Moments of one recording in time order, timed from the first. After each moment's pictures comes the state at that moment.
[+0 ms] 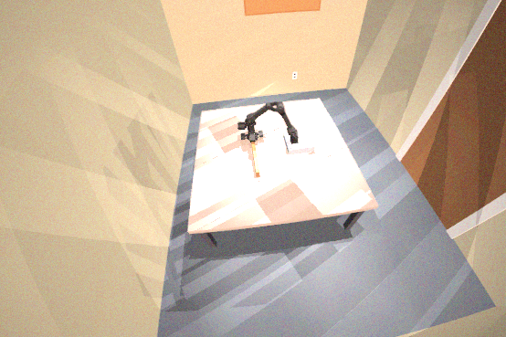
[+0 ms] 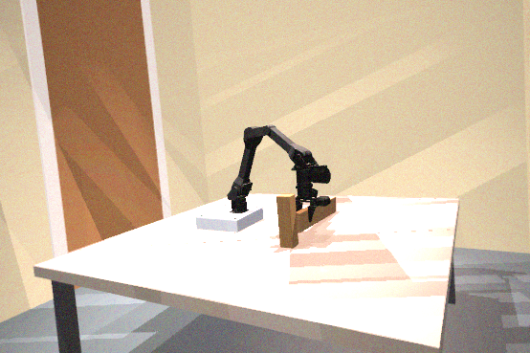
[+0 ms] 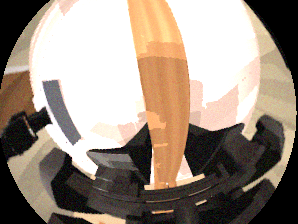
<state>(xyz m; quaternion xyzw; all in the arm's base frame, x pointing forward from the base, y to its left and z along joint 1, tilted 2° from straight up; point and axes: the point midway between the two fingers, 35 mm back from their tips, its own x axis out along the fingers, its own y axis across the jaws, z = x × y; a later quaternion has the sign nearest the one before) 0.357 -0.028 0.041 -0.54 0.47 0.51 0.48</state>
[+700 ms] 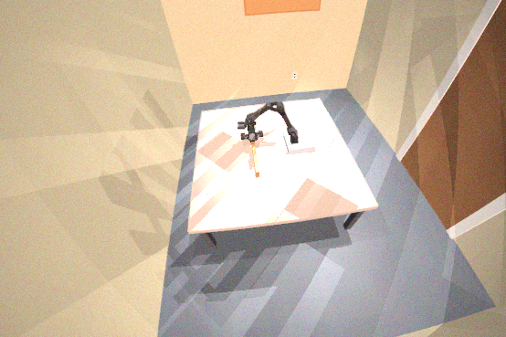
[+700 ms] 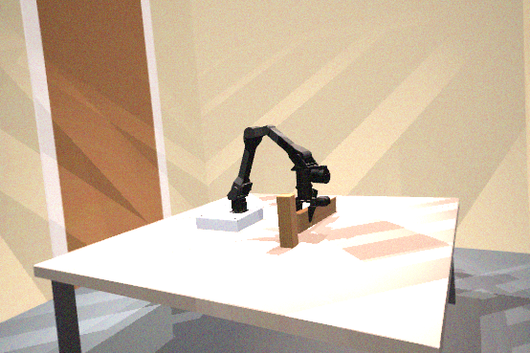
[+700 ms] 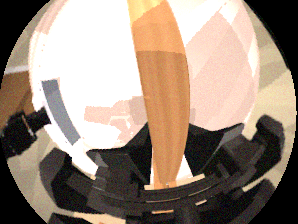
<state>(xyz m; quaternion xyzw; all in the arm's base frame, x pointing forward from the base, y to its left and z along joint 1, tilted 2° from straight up) 0.358 -0.031 0.041 -0.54 0.47 0.51 0.48</state>
